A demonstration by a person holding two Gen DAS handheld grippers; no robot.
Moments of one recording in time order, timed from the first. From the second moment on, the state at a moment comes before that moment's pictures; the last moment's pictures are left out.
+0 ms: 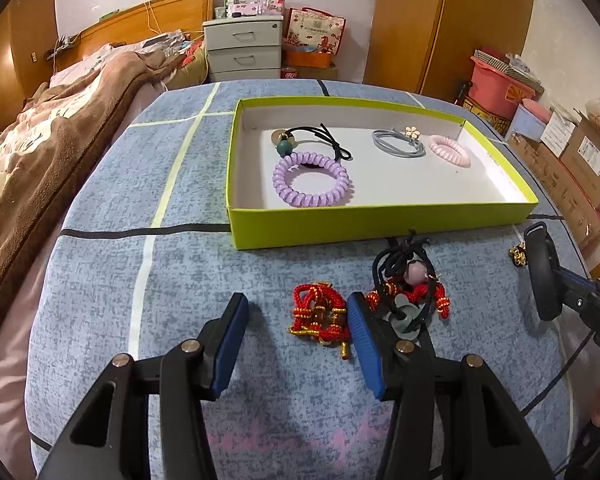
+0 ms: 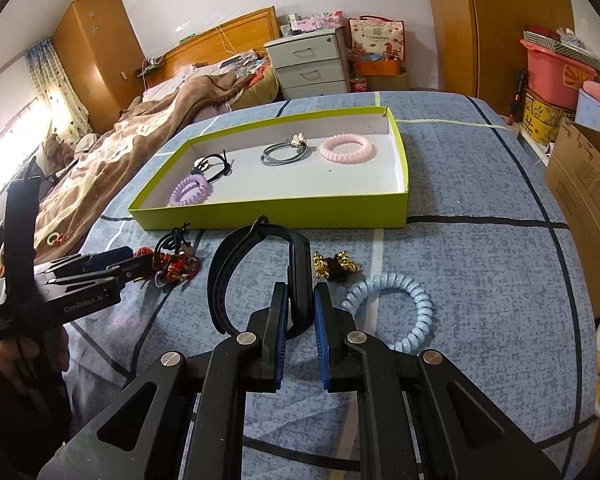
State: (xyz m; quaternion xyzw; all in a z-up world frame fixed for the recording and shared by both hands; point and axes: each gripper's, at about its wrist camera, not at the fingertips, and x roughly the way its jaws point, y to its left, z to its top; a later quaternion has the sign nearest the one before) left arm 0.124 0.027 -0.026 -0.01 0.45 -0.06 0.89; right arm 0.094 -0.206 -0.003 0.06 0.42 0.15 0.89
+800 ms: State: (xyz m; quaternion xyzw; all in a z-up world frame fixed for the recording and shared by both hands) left arm 0.110 0.039 -0.007 -0.05 0.43 -0.09 0.90; right arm 0.085 -0.205 0.006 0.06 0.41 0.14 0.90
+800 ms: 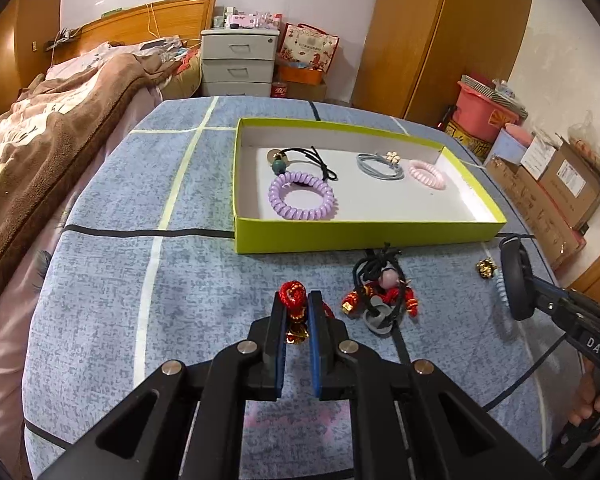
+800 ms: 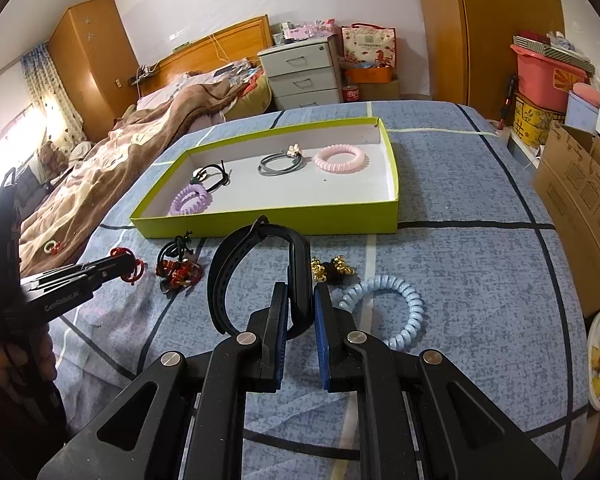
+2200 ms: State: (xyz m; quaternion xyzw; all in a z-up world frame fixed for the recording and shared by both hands) left arm 0.210 -0.027 0.022 -0.04 0.42 -0.16 0.89; right arm 0.196 -0.218 0.017 0.01 0.44 0.10 0.89
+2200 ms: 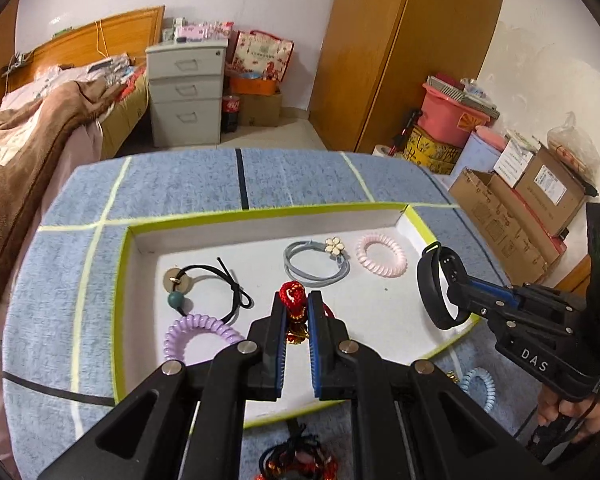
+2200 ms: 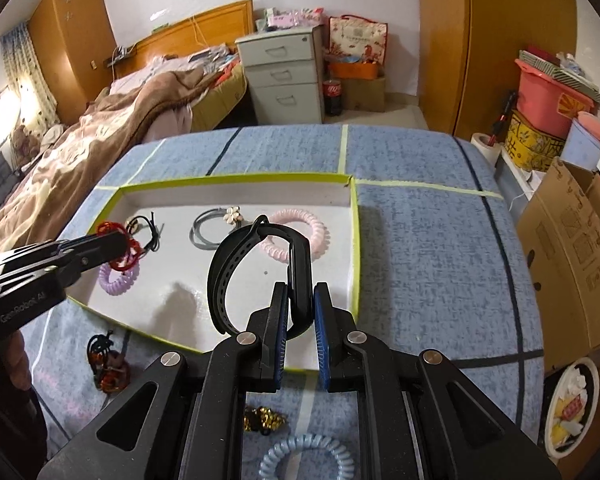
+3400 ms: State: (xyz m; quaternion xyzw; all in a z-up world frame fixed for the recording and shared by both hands) left arm 0.223 -0.033 -0.007 -0.04 0.46 -0.16 0.87; right arm 0.213 -0.212 -0.001 -0.02 0.47 0.09 0.88
